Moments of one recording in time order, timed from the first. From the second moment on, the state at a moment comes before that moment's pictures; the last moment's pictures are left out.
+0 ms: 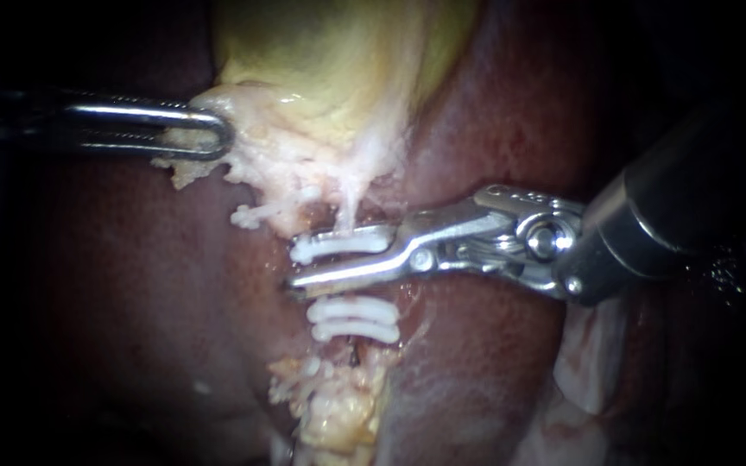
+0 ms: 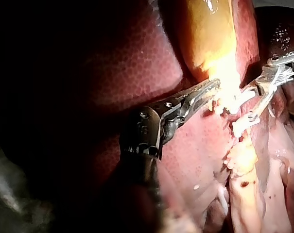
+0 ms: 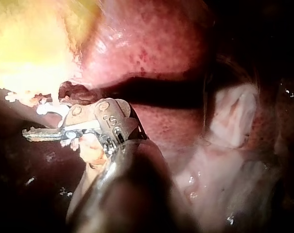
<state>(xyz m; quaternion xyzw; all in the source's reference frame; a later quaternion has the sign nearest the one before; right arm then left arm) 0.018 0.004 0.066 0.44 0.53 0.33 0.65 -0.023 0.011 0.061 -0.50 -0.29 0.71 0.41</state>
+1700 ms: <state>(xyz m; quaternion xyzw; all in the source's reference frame) 0.017 0.005 0.070 0.35 0.52 0.34 0.70 -0.023 0.011 0.061 -0.50 -0.29 0.71 0.41</state>
